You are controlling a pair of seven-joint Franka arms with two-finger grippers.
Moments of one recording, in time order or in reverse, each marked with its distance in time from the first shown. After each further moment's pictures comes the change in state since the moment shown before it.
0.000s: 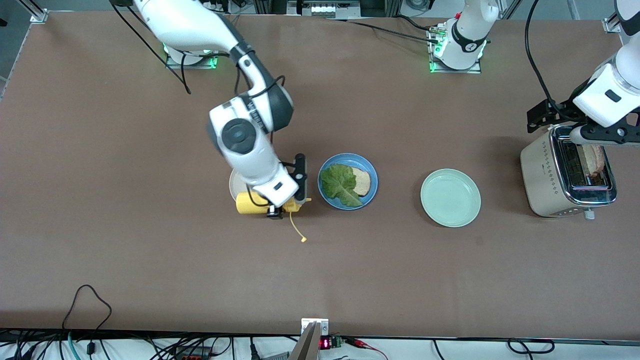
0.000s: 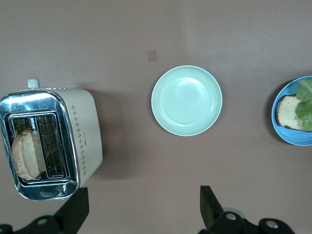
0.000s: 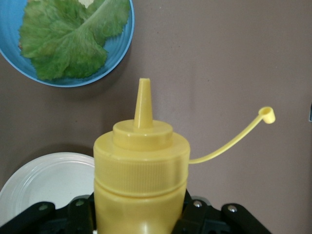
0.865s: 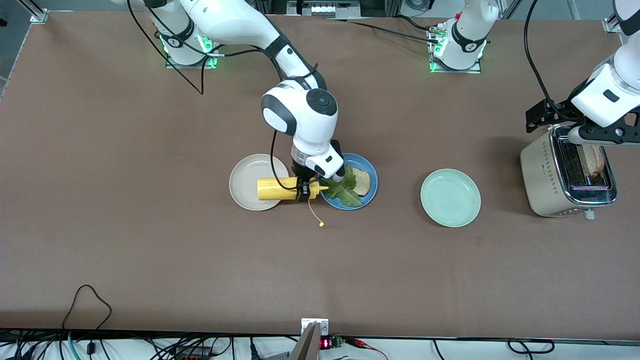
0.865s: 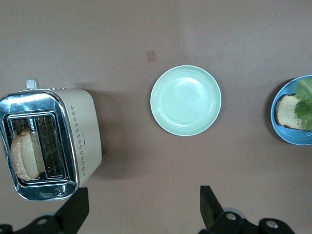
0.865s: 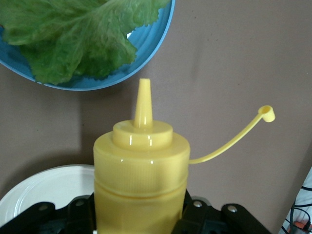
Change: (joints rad) left arm -0.003 0.000 -0.001 0.000 0.000 0.000 0.000; right arm 0.157 0.066 -0.002 -0.011 -0.368 -0.030 0.273
